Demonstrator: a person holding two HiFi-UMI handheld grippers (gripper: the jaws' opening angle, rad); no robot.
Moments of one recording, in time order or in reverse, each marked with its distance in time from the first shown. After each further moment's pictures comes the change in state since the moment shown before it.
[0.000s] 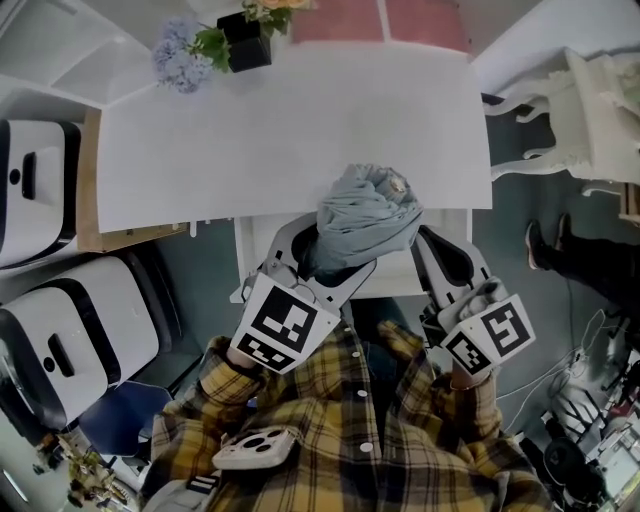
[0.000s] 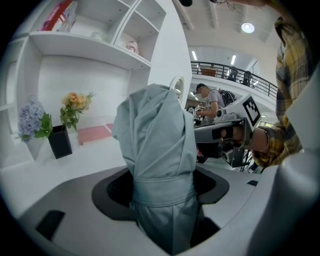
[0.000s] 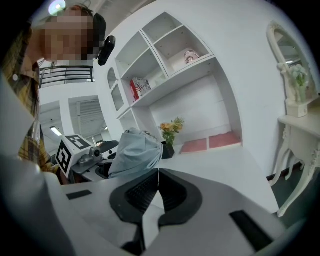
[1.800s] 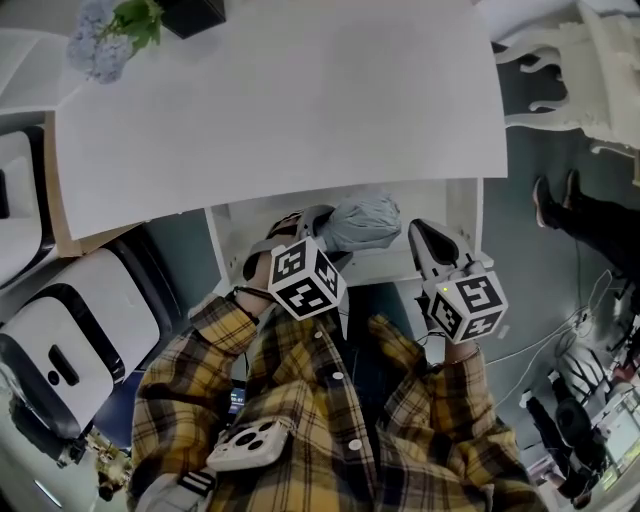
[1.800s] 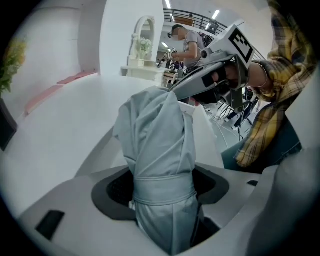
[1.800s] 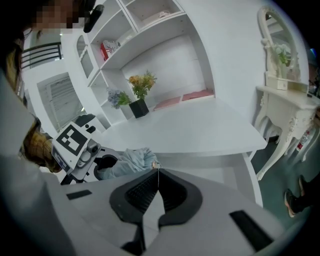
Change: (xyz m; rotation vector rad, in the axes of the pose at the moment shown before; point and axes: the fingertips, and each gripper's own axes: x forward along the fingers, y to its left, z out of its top) left arm 0.111 -0.015 -0.194 0.275 0.524 -0.238; right arm 0.004 -0.084 -0.174 0.125 0.338 -0.213
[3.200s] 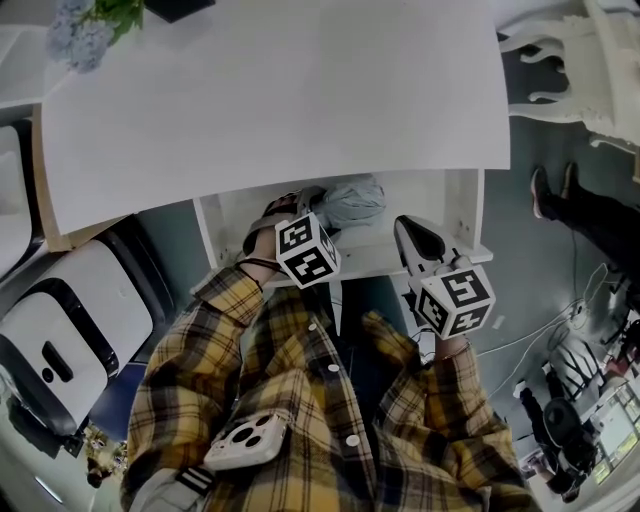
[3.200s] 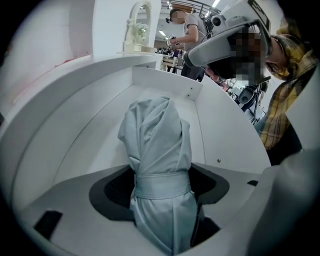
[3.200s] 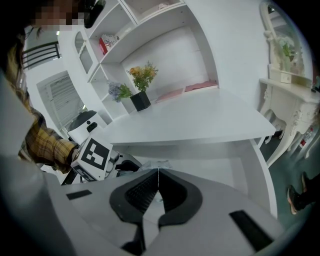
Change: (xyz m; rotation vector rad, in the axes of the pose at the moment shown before) left arm 0.063 0.014 -0.041 0.036 0.113 0.003; right arm 0.015 0.009 -0.024 0.005 0.061 0.029
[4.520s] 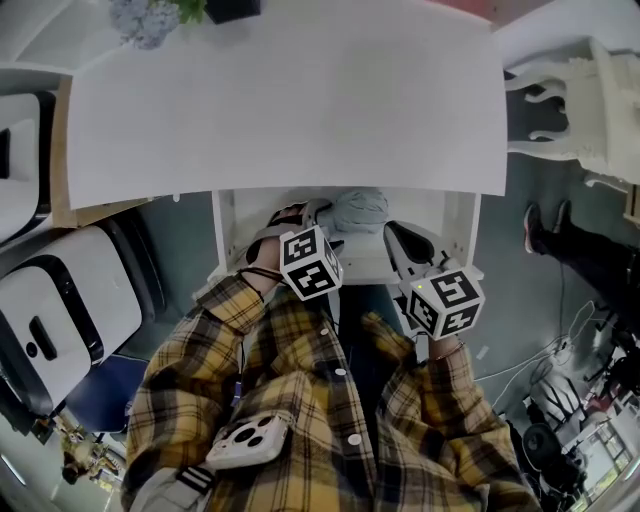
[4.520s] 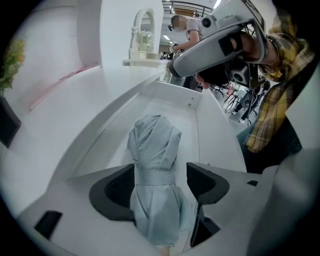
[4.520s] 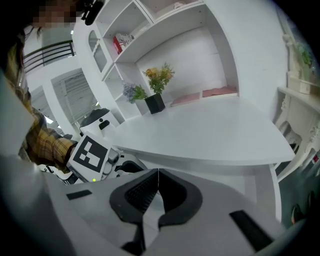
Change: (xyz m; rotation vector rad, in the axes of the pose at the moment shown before) left arm -0.039 -0.004 0.009 -0.031 -0.041 0.063; right arm 0.005 0.034 0.029 -0.105 -0.004 0.102
